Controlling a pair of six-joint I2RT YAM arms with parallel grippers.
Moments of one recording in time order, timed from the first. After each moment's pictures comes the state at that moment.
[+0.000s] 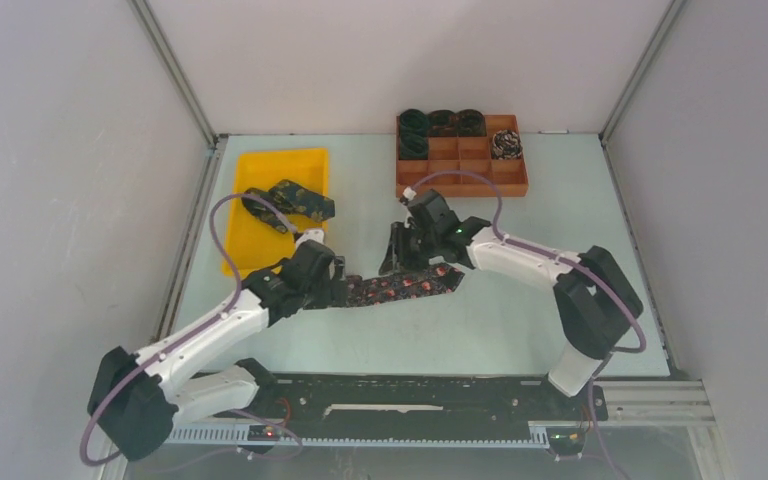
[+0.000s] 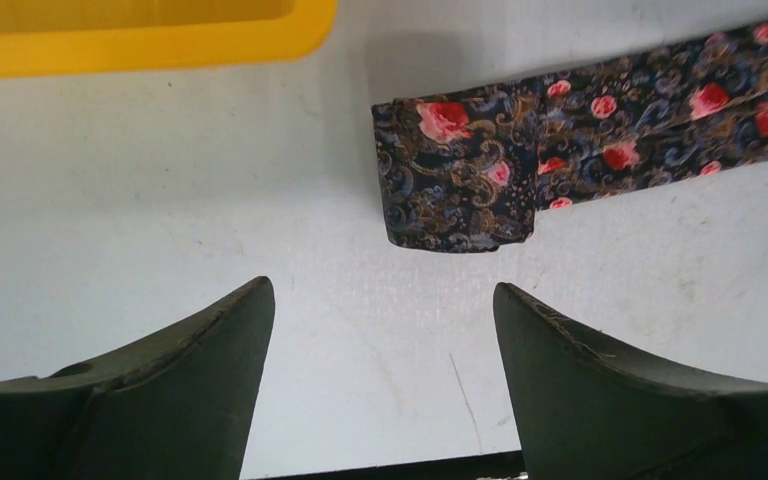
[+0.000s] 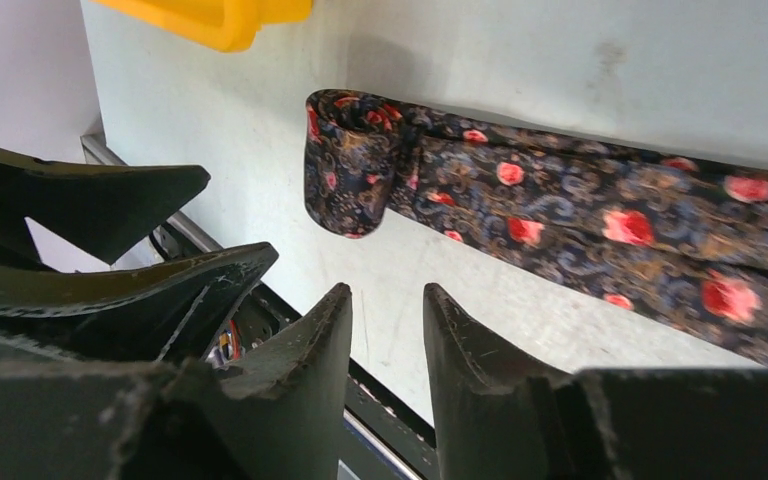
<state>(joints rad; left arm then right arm) -0.69 1.09 0.72 -0.66 -0.29 -0.63 0.73 1.66 1.13 -0.30 -0.34 0.75</state>
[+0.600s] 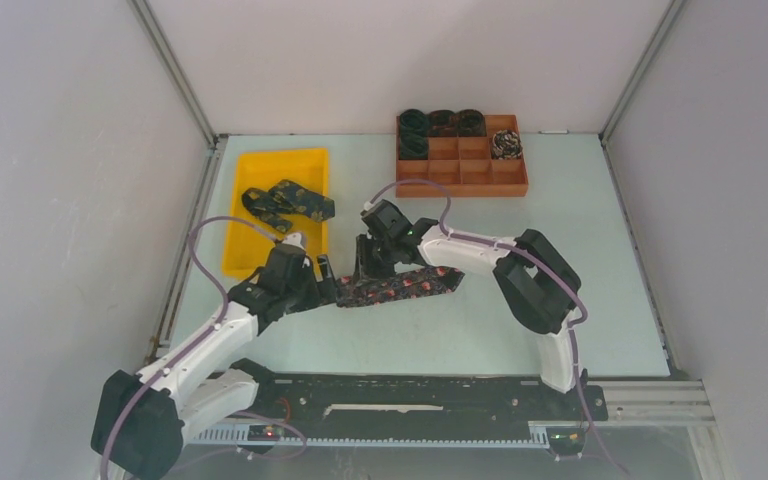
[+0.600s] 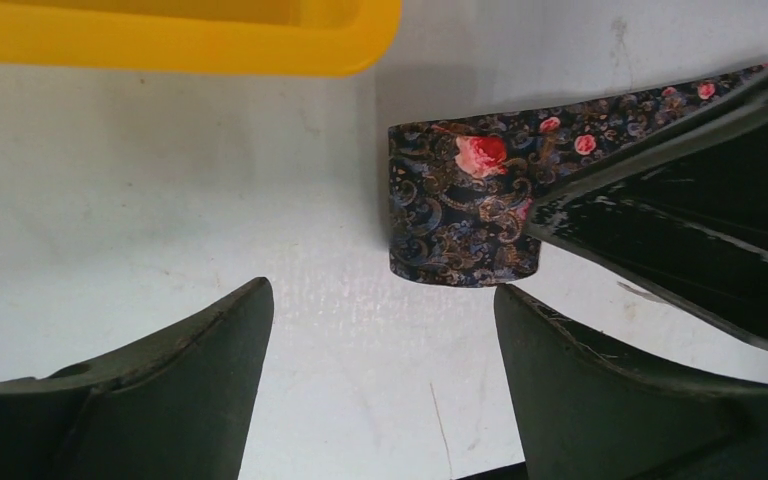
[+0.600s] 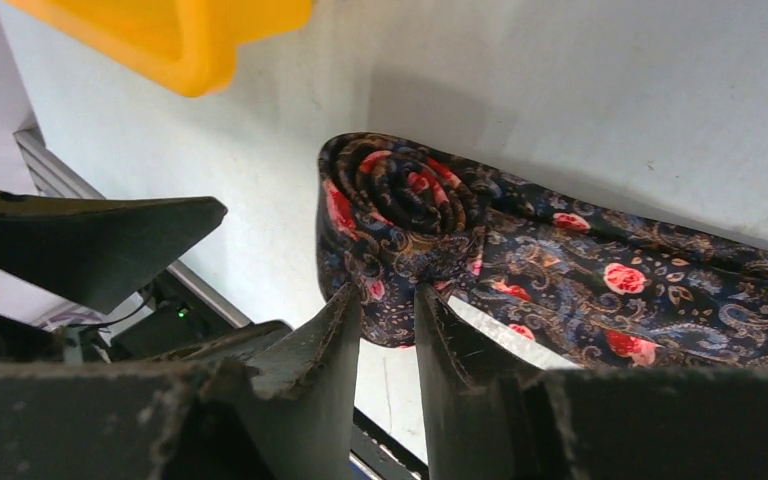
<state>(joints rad) -0.43 0.96 0.52 -0.44 -0.01 -0.63 0.87 2.00 1.42 -0.34 -0.30 0.80</state>
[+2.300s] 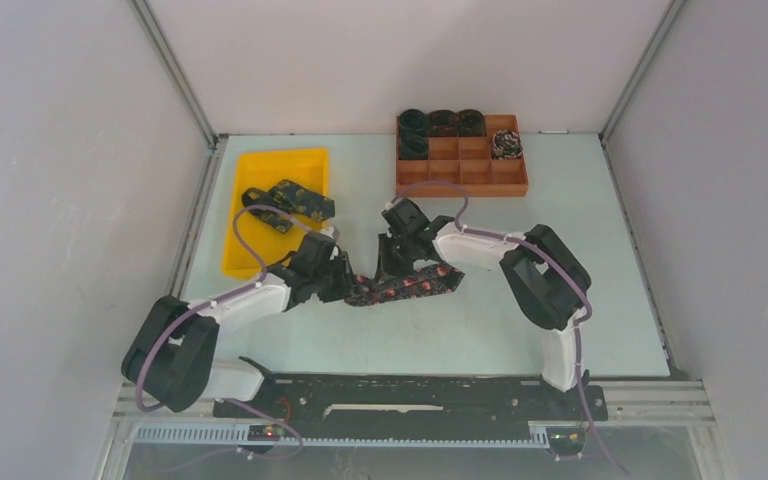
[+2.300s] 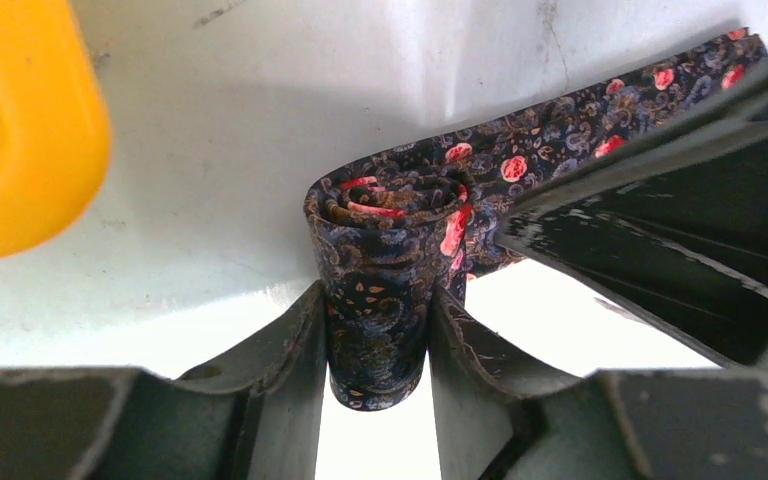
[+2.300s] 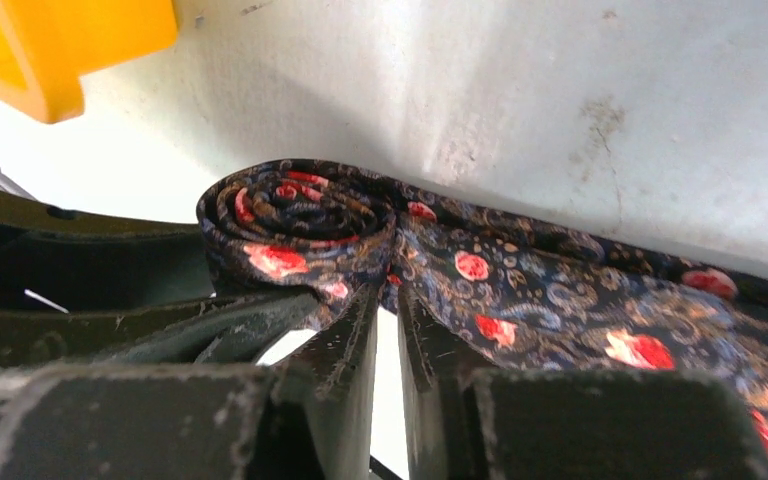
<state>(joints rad) -0.50 1.32 0.57 -0.15 0.14 -0.68 0.78 2.01 1.33 -0.35 -0.32 0.77</state>
